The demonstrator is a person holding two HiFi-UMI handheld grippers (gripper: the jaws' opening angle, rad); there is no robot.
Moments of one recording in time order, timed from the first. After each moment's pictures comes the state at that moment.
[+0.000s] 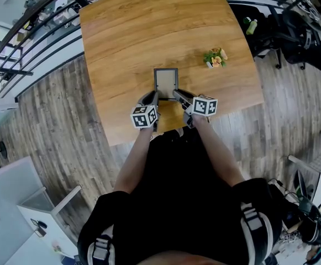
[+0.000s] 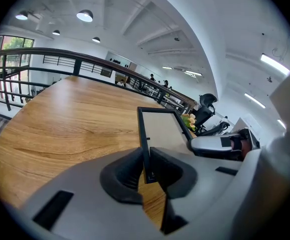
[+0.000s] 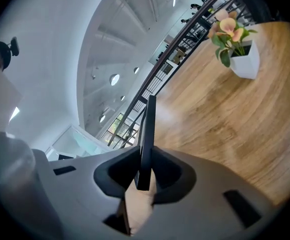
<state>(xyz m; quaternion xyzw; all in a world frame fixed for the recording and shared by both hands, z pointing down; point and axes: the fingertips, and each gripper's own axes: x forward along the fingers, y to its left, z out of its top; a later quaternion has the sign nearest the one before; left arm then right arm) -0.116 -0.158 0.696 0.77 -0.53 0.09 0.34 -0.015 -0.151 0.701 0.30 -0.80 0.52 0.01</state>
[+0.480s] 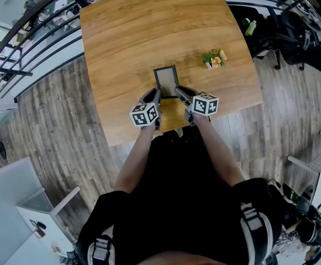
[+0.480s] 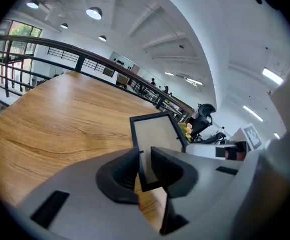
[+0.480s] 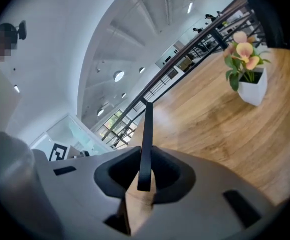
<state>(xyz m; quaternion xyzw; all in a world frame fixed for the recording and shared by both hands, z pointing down) -0.104 -0.169 0.681 0.77 -0.52 0.05 0.36 -0.006 -0.165 0.687 0.32 -0.83 0.45 0.04</state>
